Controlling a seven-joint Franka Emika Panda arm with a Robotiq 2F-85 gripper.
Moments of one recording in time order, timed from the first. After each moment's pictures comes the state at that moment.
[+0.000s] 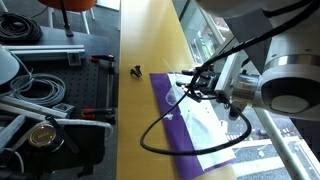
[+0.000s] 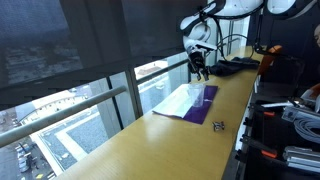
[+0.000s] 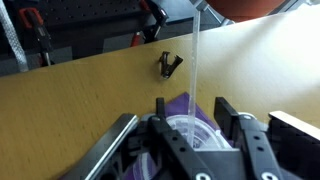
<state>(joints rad) -0.27 1.05 -0.03 -0.91 0.46 1.15 0.09</state>
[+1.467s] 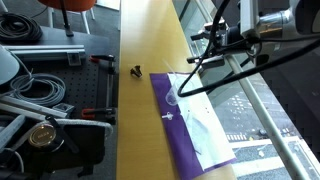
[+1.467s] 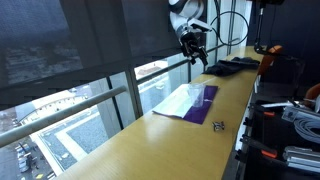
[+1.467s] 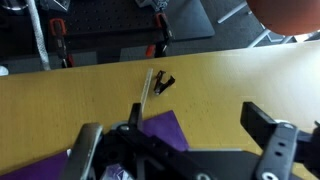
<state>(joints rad) -0.12 0.80 -0.03 -1.05 0.31 1.16 0.03</state>
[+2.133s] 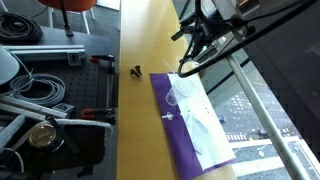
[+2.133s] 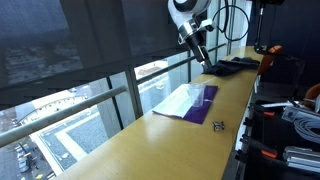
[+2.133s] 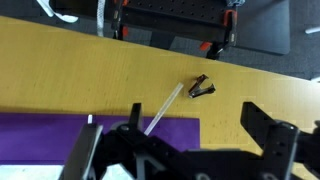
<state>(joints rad) 0.00 0.48 -0.01 -1.57 0.01 1.53 -0.23</state>
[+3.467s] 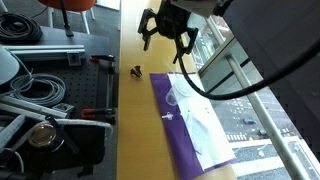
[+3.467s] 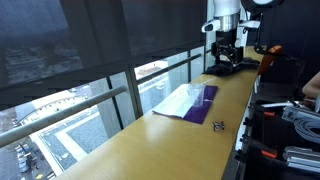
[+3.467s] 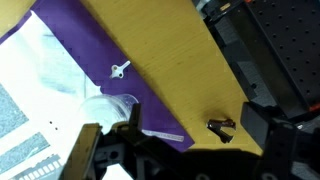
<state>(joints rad) 0.01 -0.09 0.02 -2.39 -0.33 2.29 -0.80</state>
